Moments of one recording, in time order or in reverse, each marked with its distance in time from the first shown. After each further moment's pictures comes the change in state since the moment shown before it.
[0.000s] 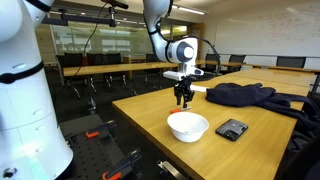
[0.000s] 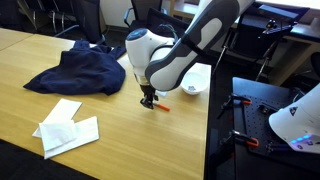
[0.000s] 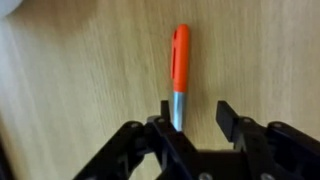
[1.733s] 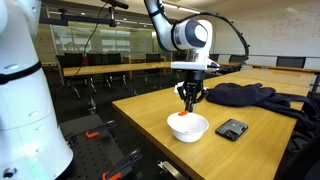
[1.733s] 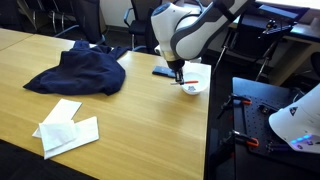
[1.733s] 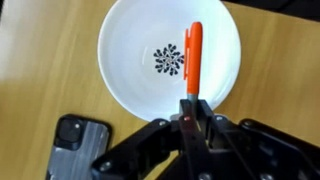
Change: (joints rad) arm -0.121 -0.252 -0.077 -0.229 -0.122 -0.198 -0.483
